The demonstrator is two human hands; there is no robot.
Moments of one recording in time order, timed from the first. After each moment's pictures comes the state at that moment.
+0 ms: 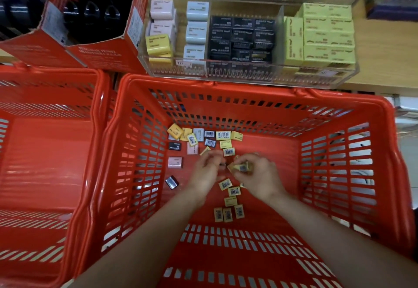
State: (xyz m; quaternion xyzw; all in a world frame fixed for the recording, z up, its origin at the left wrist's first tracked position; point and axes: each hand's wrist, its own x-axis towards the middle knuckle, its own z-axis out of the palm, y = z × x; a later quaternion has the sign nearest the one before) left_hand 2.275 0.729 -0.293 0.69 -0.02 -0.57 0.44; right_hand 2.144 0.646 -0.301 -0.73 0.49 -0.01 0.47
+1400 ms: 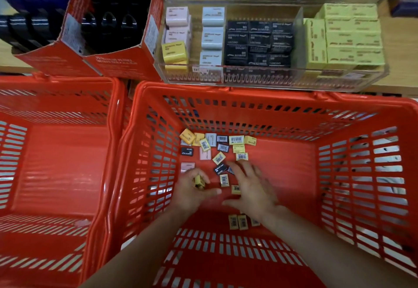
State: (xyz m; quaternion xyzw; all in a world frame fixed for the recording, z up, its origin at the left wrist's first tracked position) left_hand 2.316 0.791 -0.324 0.77 -0.16 -0.48 0.39; right_hand 2.169 0.680 -0.321 -0.88 0.35 0.17 0.29
